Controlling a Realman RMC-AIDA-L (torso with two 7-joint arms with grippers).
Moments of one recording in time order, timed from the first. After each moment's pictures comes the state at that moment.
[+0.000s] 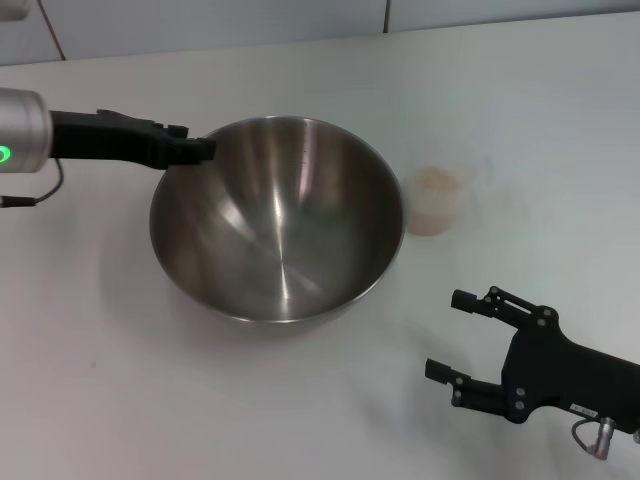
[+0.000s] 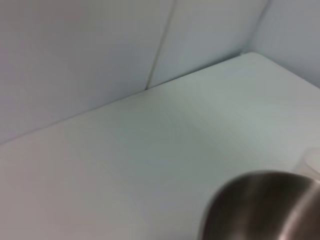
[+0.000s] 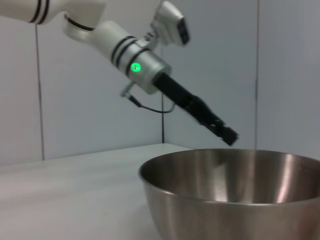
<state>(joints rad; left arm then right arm) -0.70 -2.07 0.94 0.88 2.21 1.28 -2.03 0.26 2.08 -0.18 -0.19 -2.24 -1.68 0.47</state>
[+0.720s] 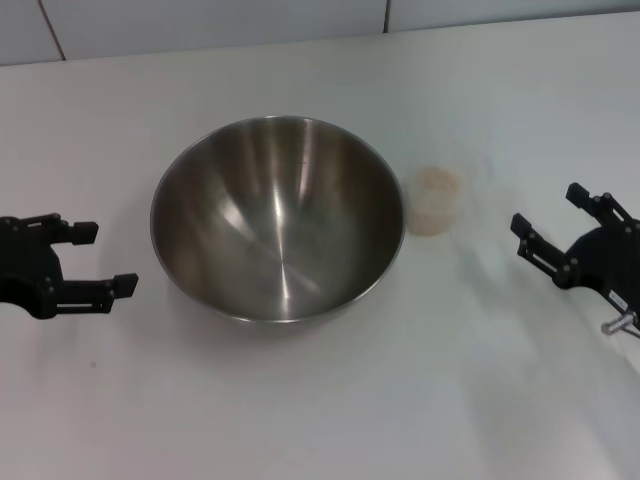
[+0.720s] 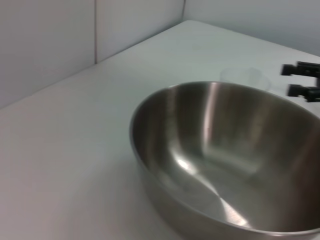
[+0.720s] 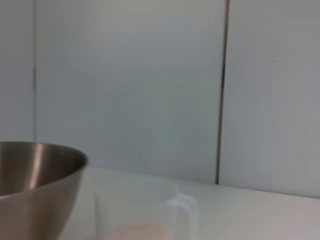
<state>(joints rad) -0.31 -2.06 0.95 1.19 2.09 1.56 -1.69 0.28 2.08 0.38 -0.06 -2.23 -1.37 0.32</state>
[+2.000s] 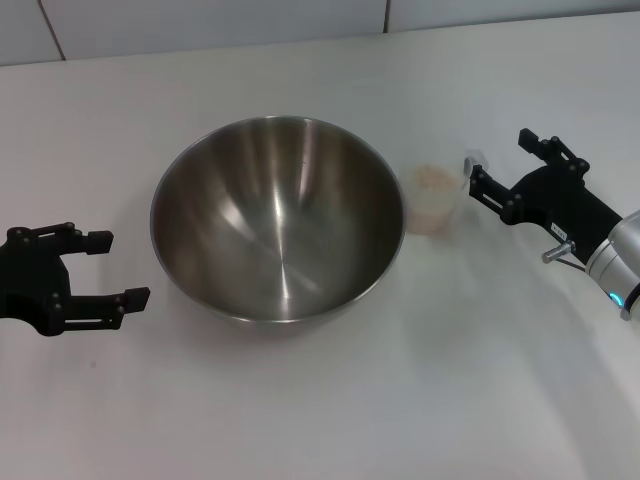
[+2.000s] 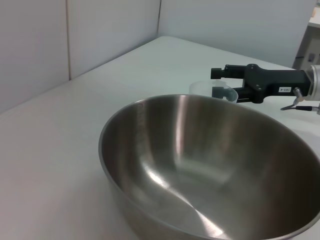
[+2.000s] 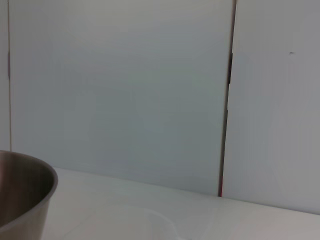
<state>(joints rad) -0.29 -2.07 0.95 1.17 2.03 1.60 -1.62 0.44 2.08 0.42 0.02 -2.19 -1.14 0.26</state>
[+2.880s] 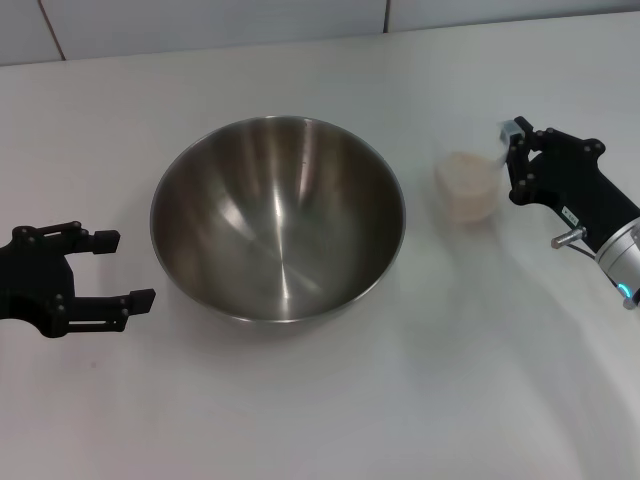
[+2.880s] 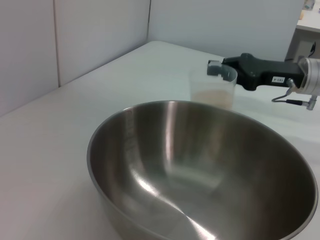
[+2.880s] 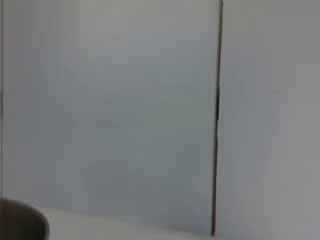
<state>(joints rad) -0.29 -2.07 0.95 1.17 2.02 1.62 -1.61 0.43 2.09 0.47 0.02 -2.18 -1.25 0.25</state>
